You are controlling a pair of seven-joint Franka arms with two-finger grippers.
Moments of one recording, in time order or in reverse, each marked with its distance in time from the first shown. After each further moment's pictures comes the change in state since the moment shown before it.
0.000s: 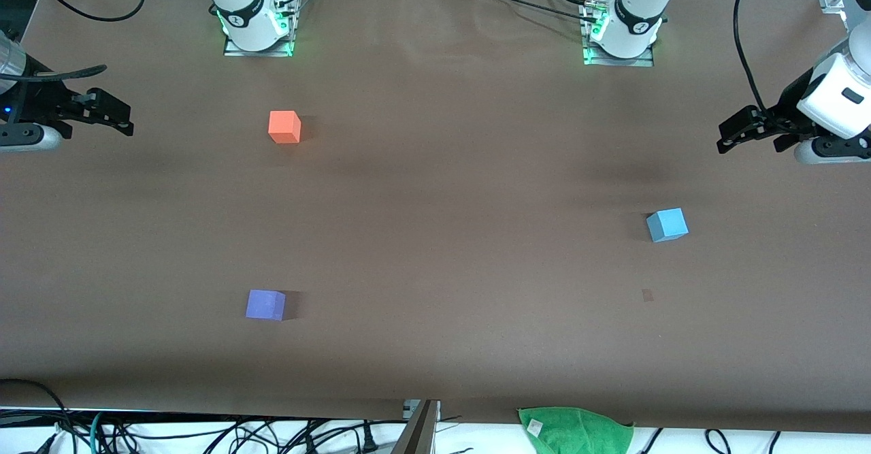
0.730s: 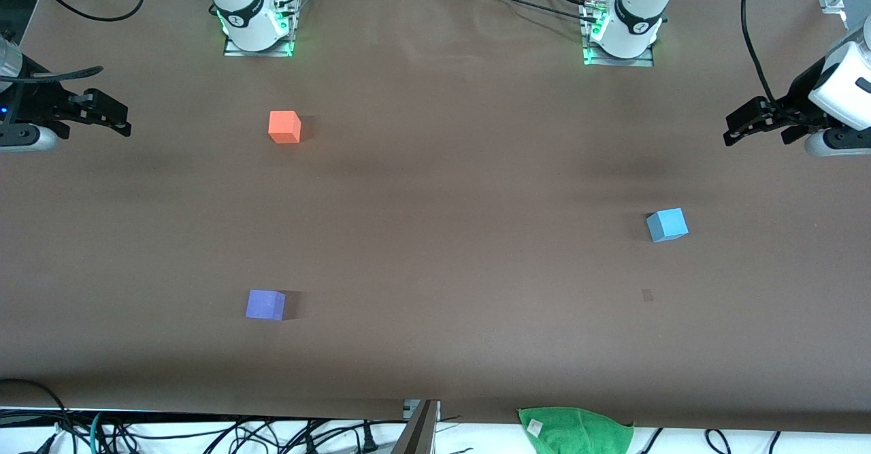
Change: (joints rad) left arm 0.001 0.000 0.000 0.038 0.000 -0.068 0.000; right arm -0.006 0.001 0.000 0.000 0.000 0.000 -0.001
